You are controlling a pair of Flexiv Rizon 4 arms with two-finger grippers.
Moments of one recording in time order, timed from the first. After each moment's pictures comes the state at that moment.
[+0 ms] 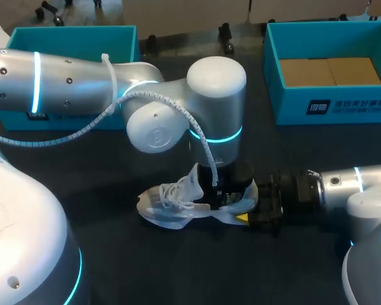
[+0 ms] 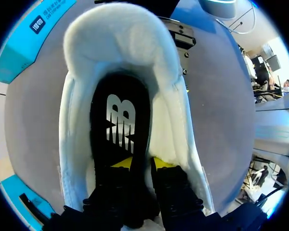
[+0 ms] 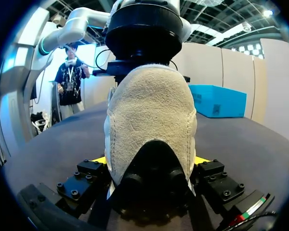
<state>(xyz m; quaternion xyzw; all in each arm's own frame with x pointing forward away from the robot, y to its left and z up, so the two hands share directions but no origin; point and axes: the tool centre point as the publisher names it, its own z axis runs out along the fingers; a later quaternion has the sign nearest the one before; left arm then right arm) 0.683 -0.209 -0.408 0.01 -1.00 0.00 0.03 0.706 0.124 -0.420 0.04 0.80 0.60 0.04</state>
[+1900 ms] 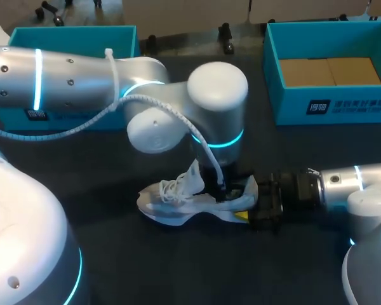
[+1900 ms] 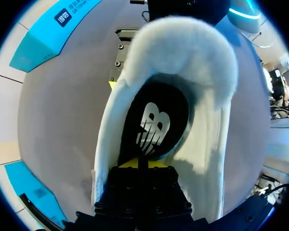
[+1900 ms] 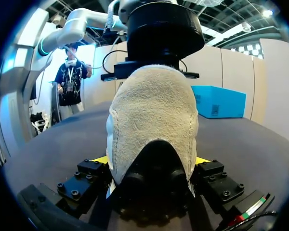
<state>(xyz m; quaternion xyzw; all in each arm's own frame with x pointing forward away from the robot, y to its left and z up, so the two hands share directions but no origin) 0.717 -0.216 -0.404 0.06 -1.00 0.02 -0.02 0.710 0.124 -0.419 0.04 0.80 0.60 0.04</state>
